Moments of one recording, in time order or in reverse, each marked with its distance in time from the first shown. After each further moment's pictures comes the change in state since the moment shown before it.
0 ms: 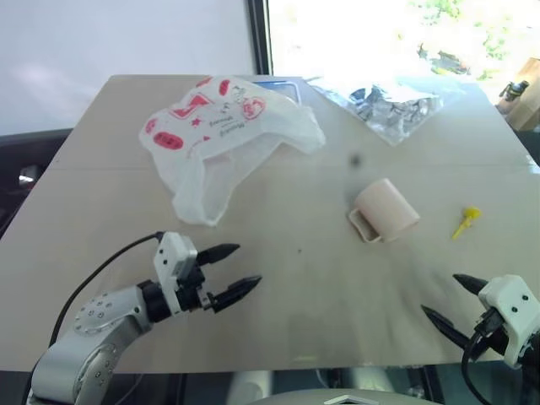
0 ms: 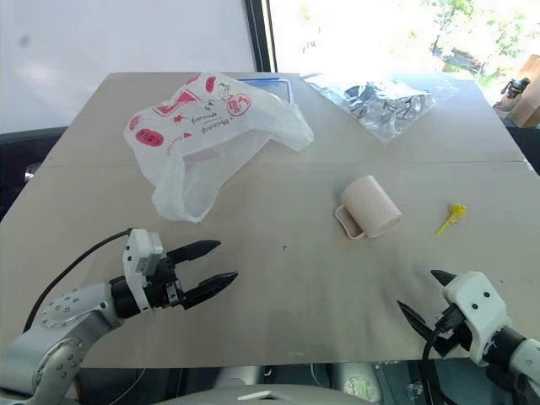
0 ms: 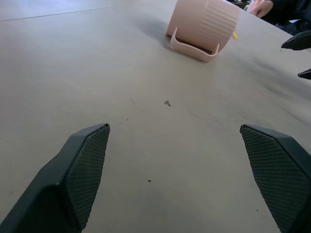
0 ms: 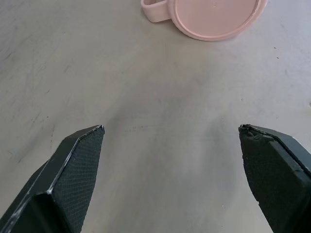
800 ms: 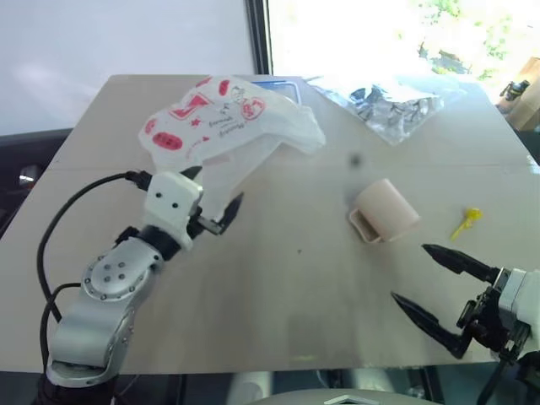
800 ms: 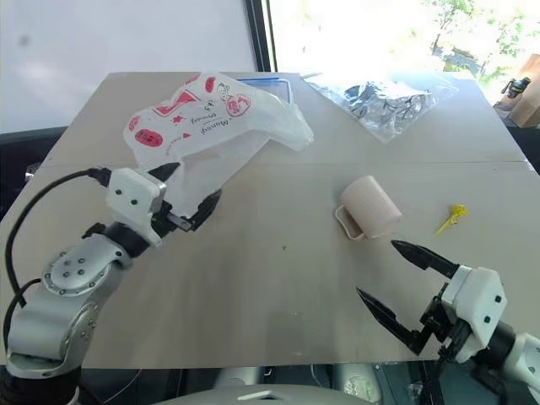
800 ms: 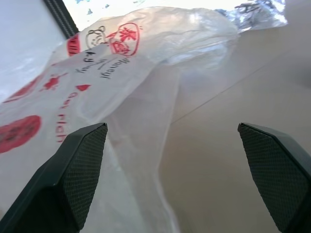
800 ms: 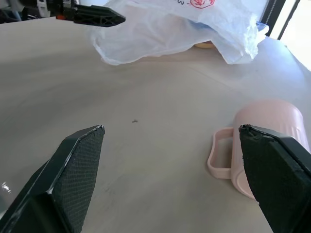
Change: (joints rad) left arm -0.284 -0.035 -0.046 -0.166 0.414 0.063 0.551; right arm -0.044 0.048 0.013 -0.151 0.248 -0.195 0.097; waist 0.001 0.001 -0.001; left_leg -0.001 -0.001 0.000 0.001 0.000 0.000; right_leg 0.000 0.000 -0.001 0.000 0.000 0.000
